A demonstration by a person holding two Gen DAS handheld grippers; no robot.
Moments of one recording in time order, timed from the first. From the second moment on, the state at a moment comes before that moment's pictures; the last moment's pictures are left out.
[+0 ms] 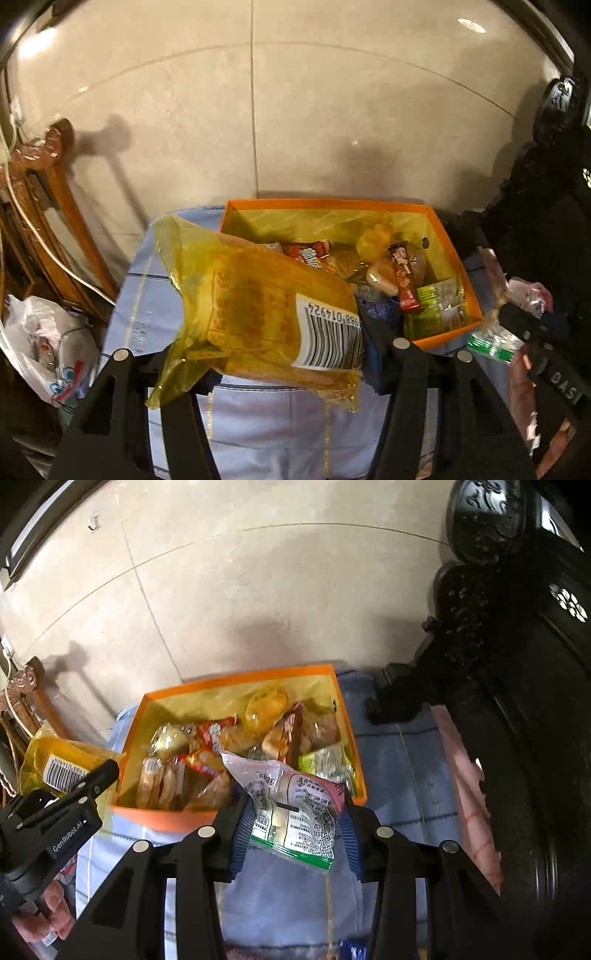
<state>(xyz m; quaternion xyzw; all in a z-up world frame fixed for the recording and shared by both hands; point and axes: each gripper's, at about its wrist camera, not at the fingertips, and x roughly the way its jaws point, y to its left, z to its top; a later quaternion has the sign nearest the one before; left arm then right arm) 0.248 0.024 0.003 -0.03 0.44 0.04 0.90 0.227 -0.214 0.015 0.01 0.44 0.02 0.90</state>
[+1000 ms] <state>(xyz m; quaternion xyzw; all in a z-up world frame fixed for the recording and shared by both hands) 0.266 0.027 -0.038 -0.02 0.44 0.00 0.90 0.260 -0.253 -0.015 0.03 0.47 0.00 0.88</state>
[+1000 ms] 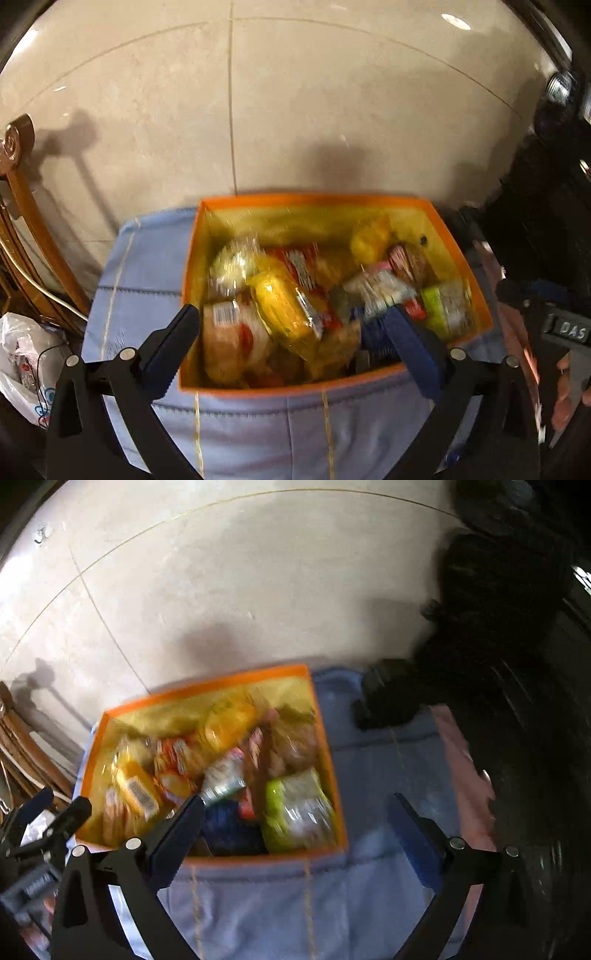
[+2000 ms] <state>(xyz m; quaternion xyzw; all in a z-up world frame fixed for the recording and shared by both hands) 0.068 -0.048 -0.180 0.10 0.46 -0.11 0.88 0.089 -0.265 -0.194 0.09 0.60 -0.01 0.80</state>
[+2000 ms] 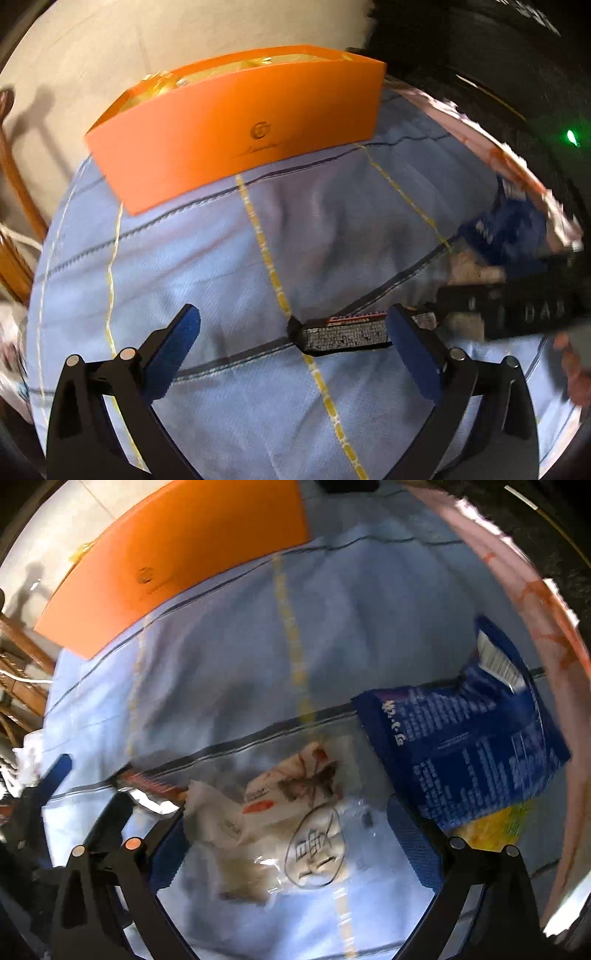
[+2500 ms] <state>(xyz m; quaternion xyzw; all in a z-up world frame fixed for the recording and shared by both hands) 0.075 -0.085 -0.196 0.21 0.41 -0.25 0.85 0.093 -0.258 -0.210 0.06 0.60 -0.03 0.79</state>
